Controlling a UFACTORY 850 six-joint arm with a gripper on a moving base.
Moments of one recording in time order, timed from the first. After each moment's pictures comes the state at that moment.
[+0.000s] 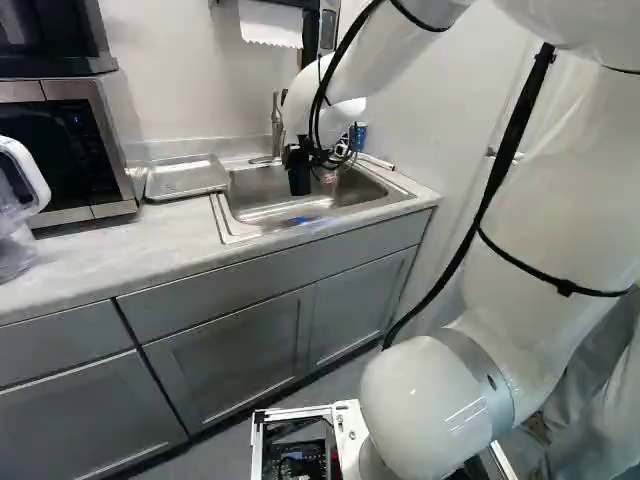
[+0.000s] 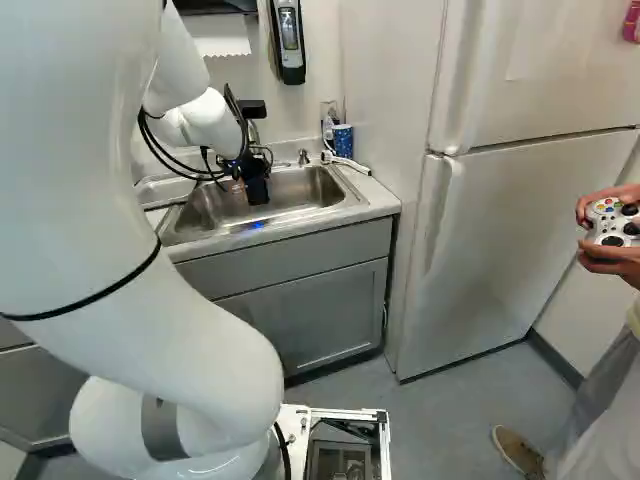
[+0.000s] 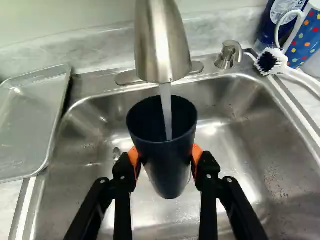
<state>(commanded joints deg) 13.2 -0.5 -51.5 0.2 -1.5 3.0</state>
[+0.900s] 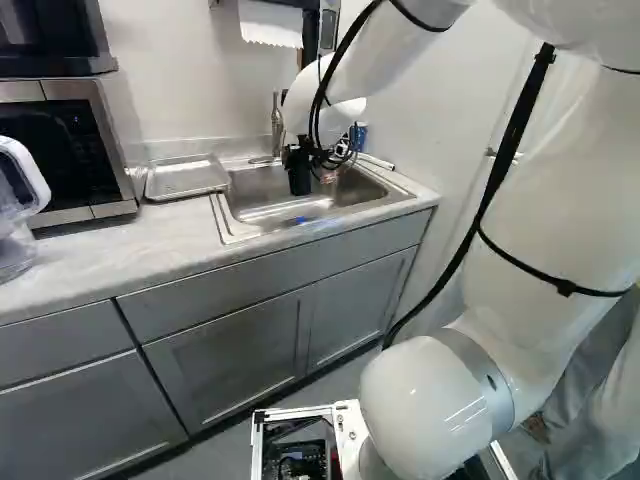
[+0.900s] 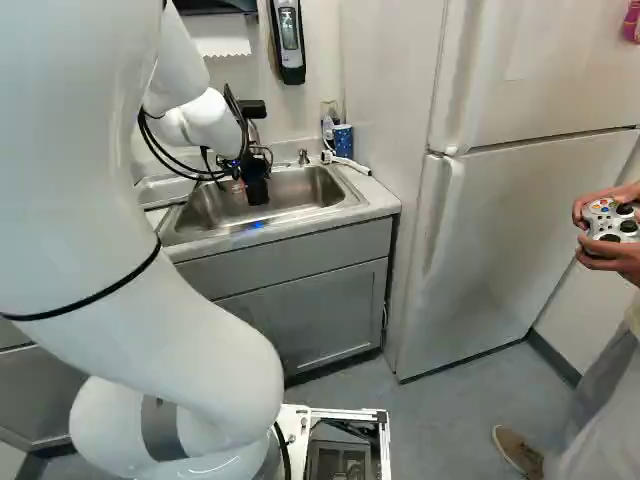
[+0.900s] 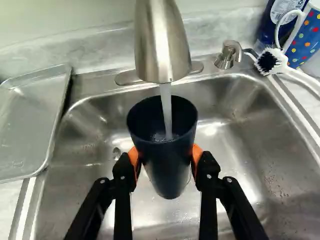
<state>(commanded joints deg) 13.2 -0.5 -51.5 0.2 -1.5 3.0</state>
